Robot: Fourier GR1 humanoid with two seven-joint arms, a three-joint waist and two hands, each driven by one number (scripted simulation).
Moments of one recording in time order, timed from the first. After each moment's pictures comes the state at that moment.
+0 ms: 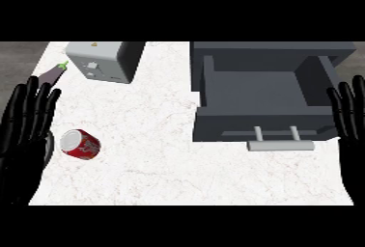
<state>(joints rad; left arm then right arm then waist) 0.00 0.12 -0.01 -2.10 -0.02 -0.03 0.01 0.00 -0.09 -0.03 -2.10 0.00 0.02 -0.02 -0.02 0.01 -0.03</state>
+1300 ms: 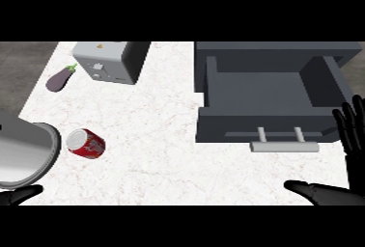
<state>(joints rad) 0.17 0.17 0.35 -2.06 0.24 -0.04 0.29 0.11 -0.07 -0.11 -2.09 -0.03 -0.01 0.18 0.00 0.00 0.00</state>
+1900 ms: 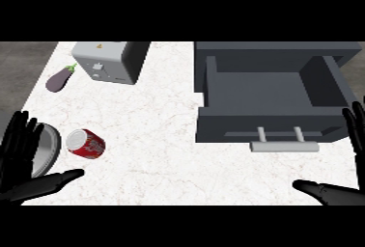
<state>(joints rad) 0.13 0.08 0.26 -1.83 0.08 -0.01 0.15 0.11 -0.08 -0.16 -2.09 -0.06 0.01 0.17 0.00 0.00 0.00</state>
